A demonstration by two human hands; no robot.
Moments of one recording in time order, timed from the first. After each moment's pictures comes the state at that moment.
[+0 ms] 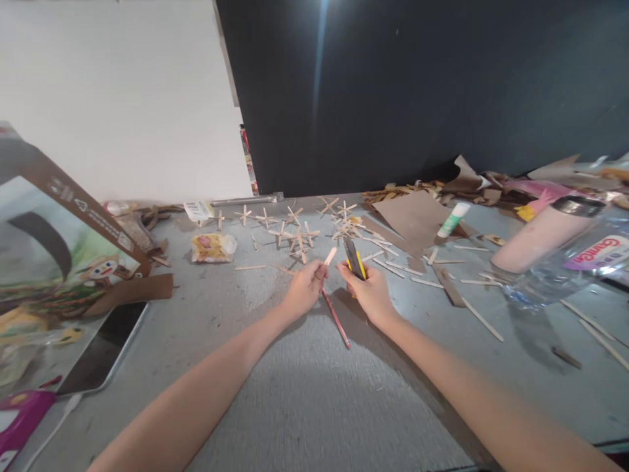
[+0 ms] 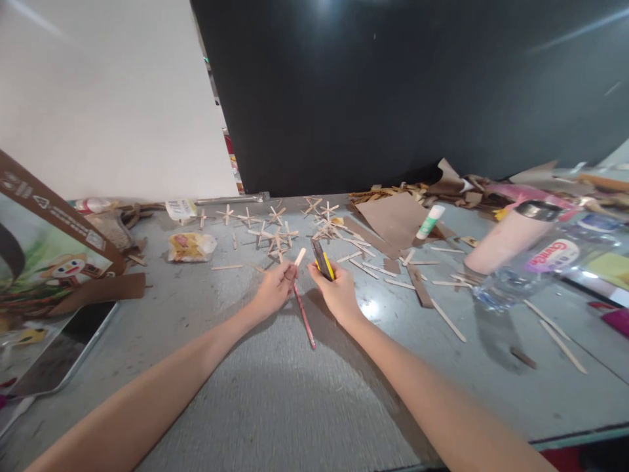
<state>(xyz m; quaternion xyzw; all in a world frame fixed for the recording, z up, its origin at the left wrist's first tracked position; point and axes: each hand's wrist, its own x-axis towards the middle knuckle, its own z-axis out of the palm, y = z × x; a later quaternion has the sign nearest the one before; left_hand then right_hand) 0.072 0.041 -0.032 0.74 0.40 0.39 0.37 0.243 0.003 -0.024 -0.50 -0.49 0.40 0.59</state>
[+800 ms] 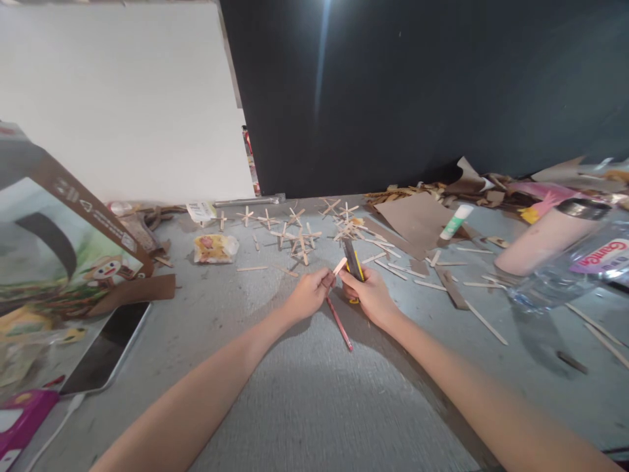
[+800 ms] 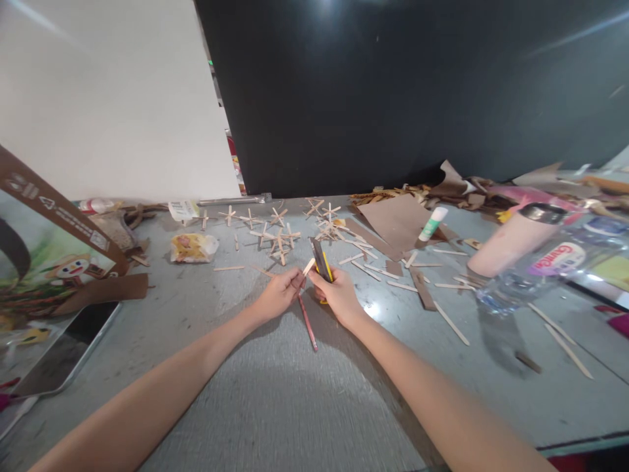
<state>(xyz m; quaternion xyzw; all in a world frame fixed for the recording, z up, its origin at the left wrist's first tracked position) 0.070 0.036 -0.024 0.79 0.35 0.34 0.36 0.237 0.004 -0.021 -0.42 -0.45 0.53 0.58</state>
